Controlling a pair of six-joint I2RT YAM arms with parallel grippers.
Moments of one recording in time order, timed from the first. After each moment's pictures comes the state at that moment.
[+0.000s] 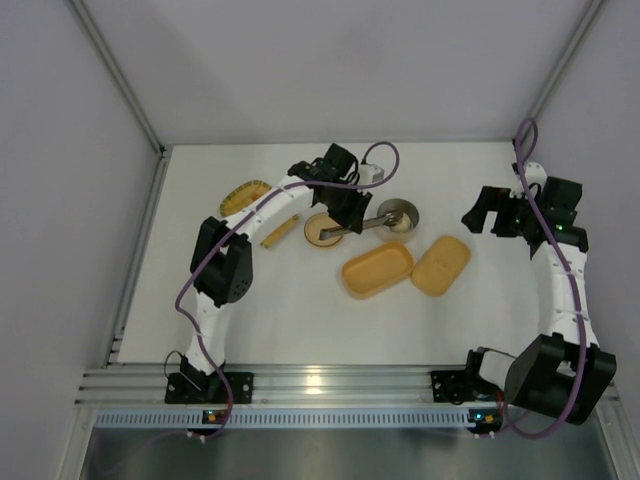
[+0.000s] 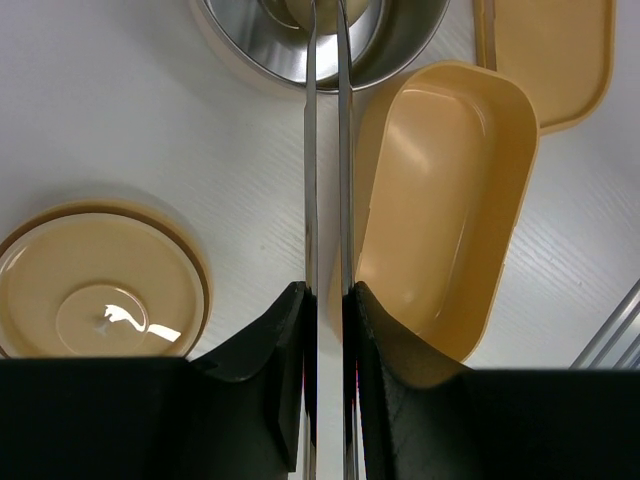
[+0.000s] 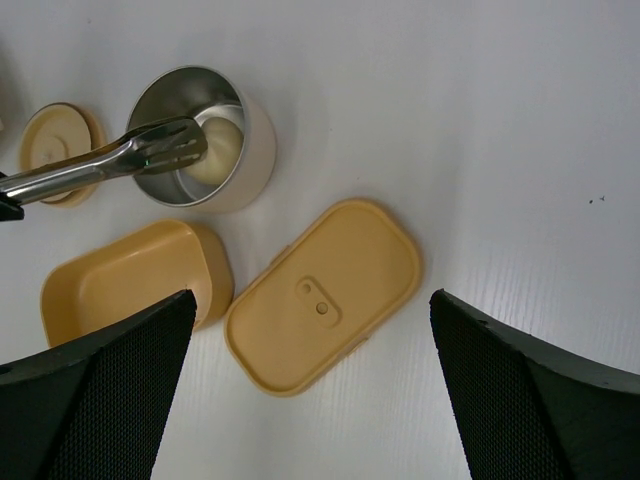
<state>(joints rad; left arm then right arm) -0.65 2.12 1.92 -0.79 0.39 0.06 -0.32 1.17 1.02 -0.55 -0.53 -0.07</state>
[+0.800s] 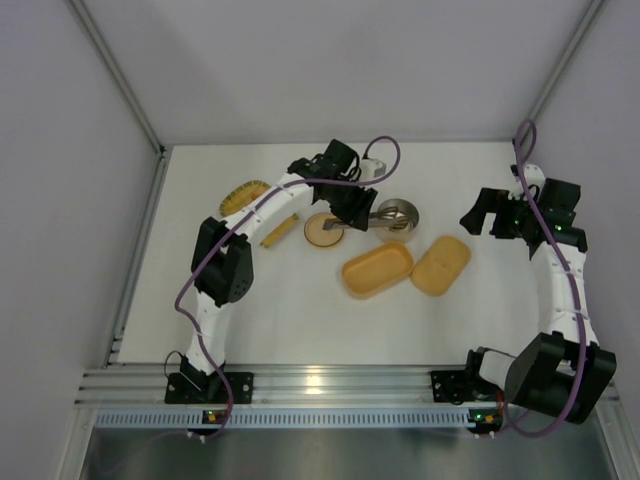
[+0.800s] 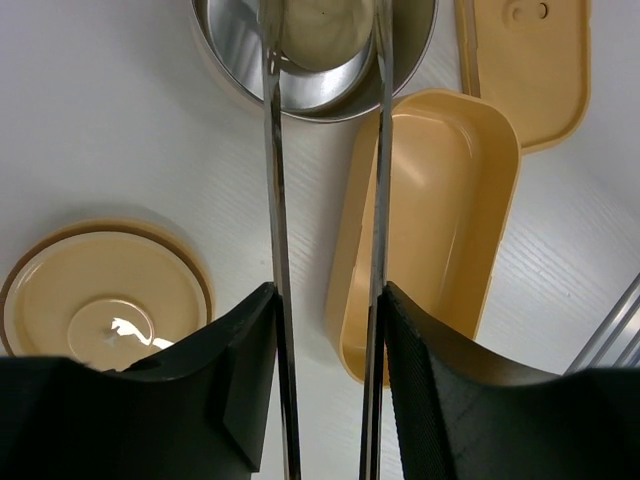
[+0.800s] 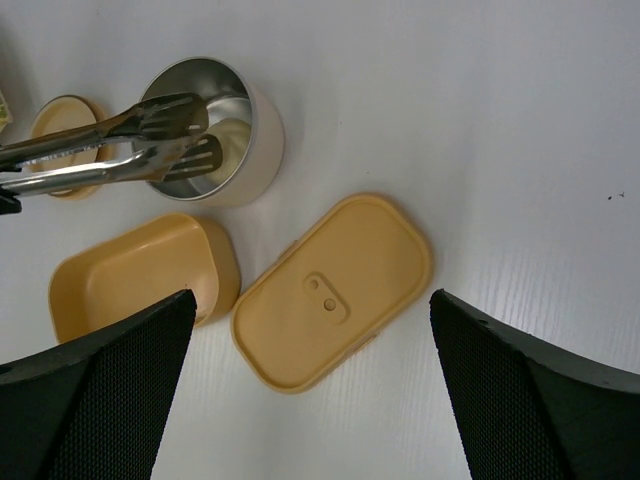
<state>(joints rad) -0.65 2.13 1.96 -0.79 0.40 0.05 -0.32 1.17 1.01 -0.55 -0.55 -0.07</state>
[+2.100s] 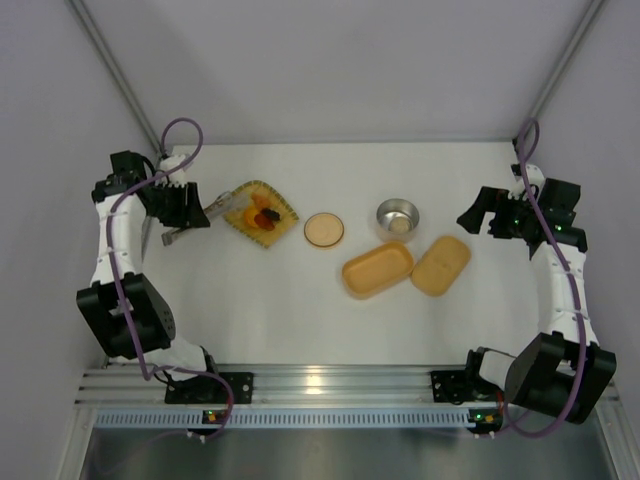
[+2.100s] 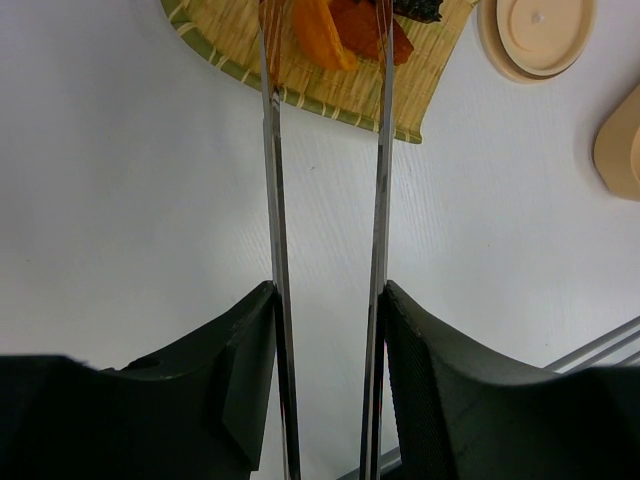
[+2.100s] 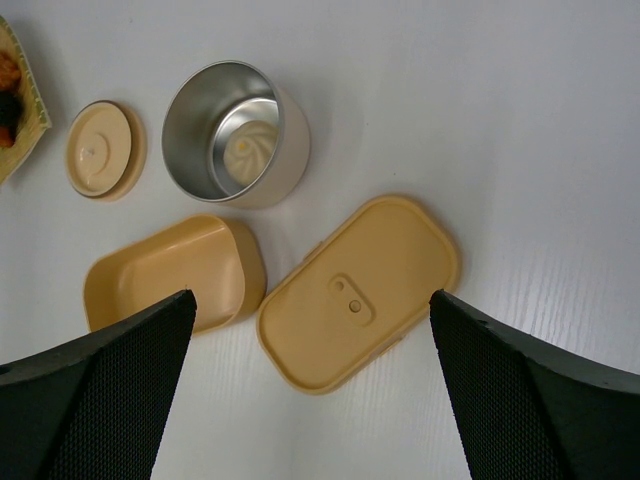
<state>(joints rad) 0.30 1.55 1.46 -1.01 0.59 0.37 -0.32 1.17 1.01 -0.55 -0.59 -0.02</state>
